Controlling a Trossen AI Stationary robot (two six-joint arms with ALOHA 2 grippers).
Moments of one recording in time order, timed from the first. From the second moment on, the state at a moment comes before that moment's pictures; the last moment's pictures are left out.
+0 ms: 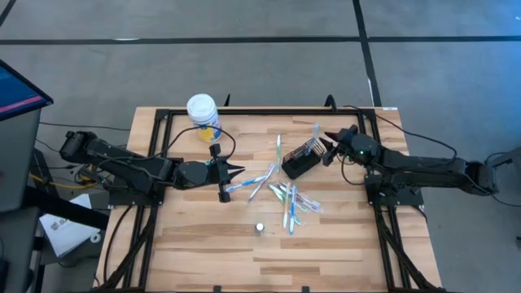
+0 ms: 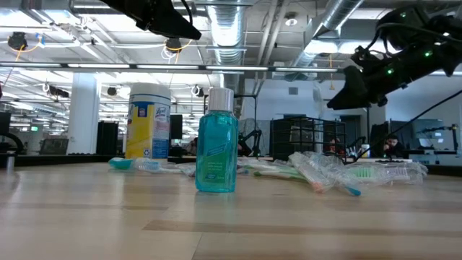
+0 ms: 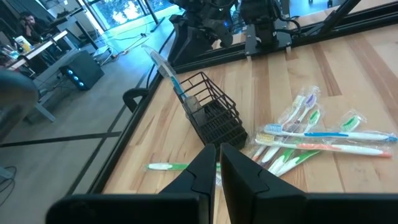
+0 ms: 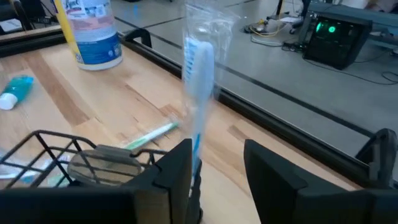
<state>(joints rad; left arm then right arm) -0.22 1.18 0.76 0.05 -0.57 0.18 -0.36 0.75 0.24 0.16 0.39 0.13</state>
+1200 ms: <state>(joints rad) -0.22 1.19 0.68 -0.32 -0.51 -0.10 0.06 0.69 0.35 0.01 0.37 0.18</state>
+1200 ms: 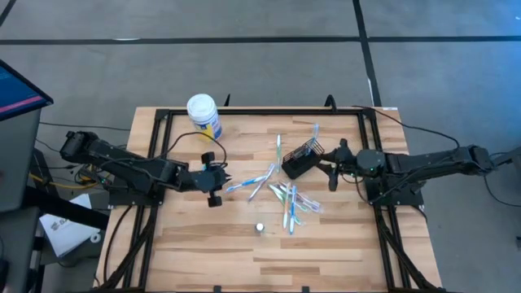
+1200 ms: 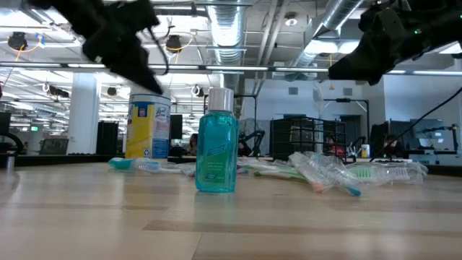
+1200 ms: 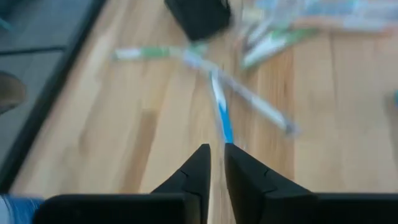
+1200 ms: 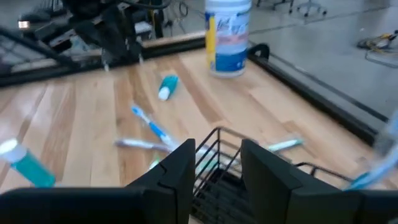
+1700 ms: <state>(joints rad) -0.22 1.19 0.45 -0.15 -0.45 -0.20 0.08 0.88 0.45 0.01 0.37 0.18</state>
